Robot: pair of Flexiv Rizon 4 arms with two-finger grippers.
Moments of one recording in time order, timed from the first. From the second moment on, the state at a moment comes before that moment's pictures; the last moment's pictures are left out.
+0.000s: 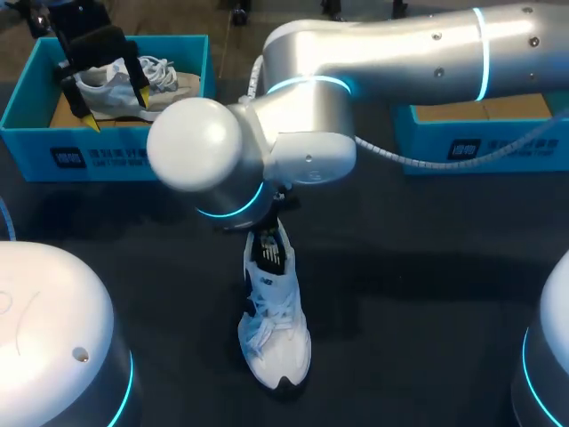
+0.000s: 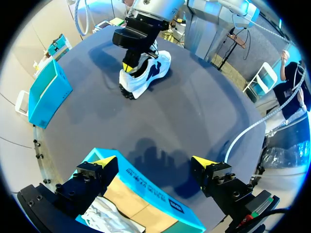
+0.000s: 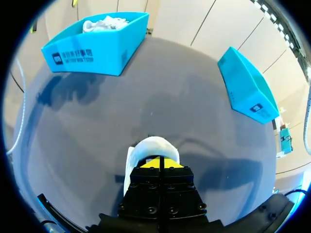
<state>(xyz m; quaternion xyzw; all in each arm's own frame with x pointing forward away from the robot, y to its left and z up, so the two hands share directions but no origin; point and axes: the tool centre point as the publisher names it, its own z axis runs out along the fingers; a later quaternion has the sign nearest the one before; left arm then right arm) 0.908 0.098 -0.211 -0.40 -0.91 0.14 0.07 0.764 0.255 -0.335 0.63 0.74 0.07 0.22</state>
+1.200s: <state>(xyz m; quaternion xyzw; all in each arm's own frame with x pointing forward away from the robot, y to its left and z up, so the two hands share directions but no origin) 0.908 0.098 -0.211 -0.40 -0.91 0.14 0.07 0.753 0.262 -0.405 0.66 0.74 0.07 0.11</state>
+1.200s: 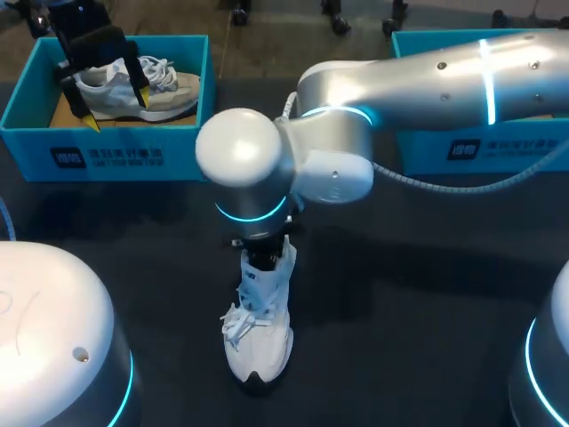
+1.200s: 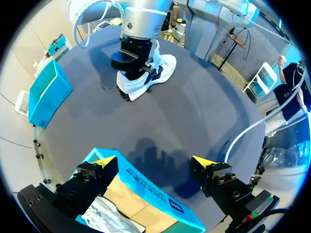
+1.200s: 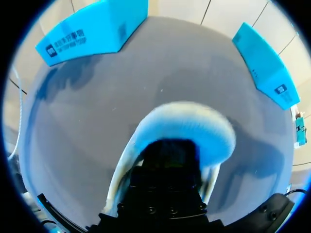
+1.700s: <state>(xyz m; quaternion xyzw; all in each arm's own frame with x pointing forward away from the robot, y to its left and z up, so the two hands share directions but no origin) 0.908 0.098 -0.211 -0.40 -0.91 0.14 0.07 0.727 0.270 -0.387 0.66 0.74 0.01 0.12</state>
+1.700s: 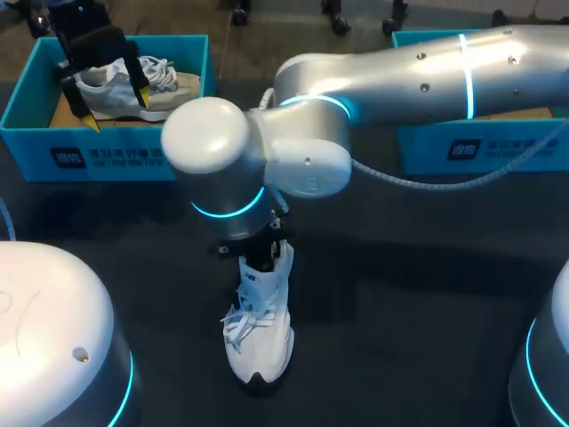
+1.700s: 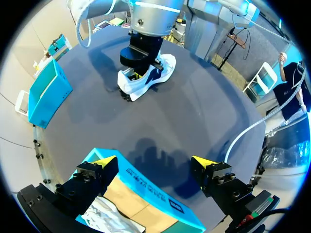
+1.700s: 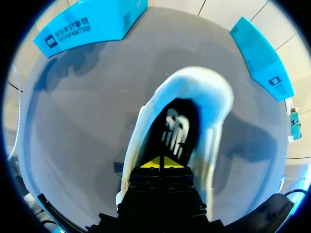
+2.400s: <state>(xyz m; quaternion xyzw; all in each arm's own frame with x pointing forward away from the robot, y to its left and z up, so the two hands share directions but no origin) 0.908 0.098 -0.211 -0.40 -0.91 0.14 0.07 0.722 0.259 -0.407 0.70 0.71 0.00 0.05</state>
